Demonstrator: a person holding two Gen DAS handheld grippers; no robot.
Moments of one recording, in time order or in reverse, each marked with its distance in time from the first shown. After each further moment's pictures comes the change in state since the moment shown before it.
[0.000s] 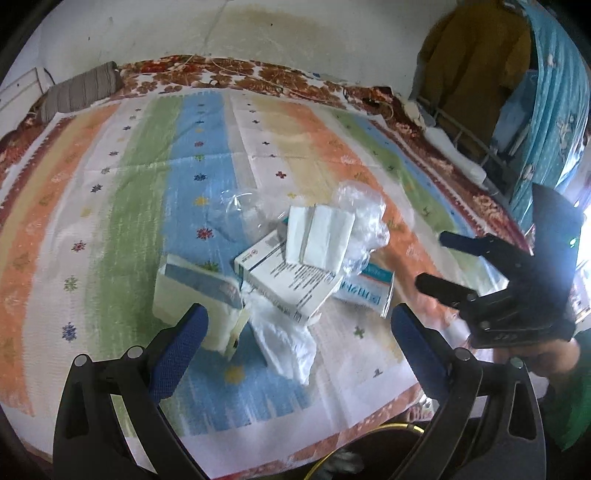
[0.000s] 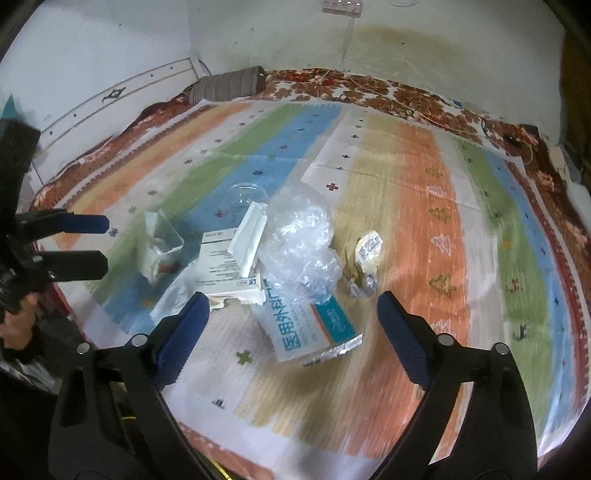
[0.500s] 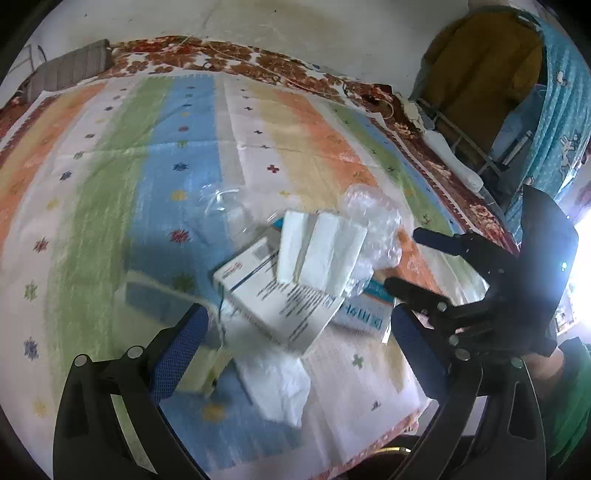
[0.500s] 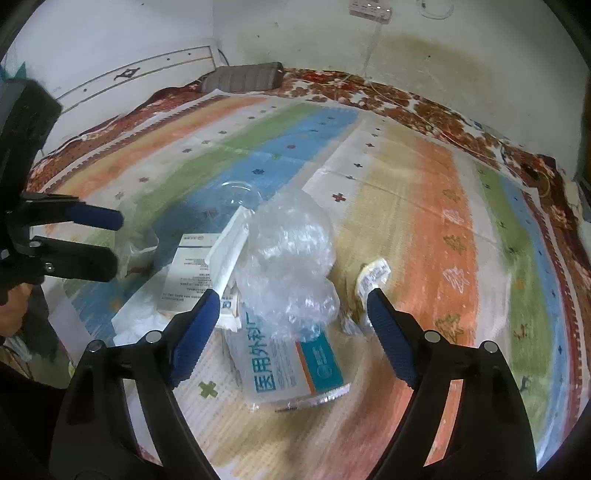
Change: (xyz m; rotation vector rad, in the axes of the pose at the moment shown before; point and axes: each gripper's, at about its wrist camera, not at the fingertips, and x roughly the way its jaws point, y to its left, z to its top) left arm 0.049 0.010 0.018 -0.048 0.032 -0.072; right arm 0.045 -0.006 0.013 -0.120 -0.008 0.010
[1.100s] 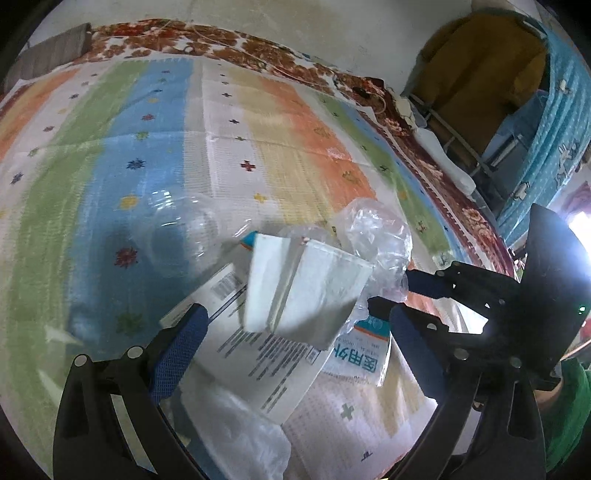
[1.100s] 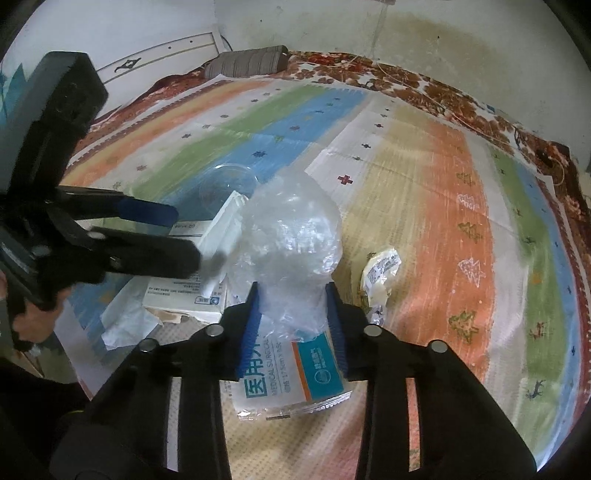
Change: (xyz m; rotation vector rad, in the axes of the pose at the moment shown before) left arm 0.057 -0.005 0.024 -0.012 0.033 -0.086; right arm 0.022 -0.012 -0.002 0.016 0.064 0.048
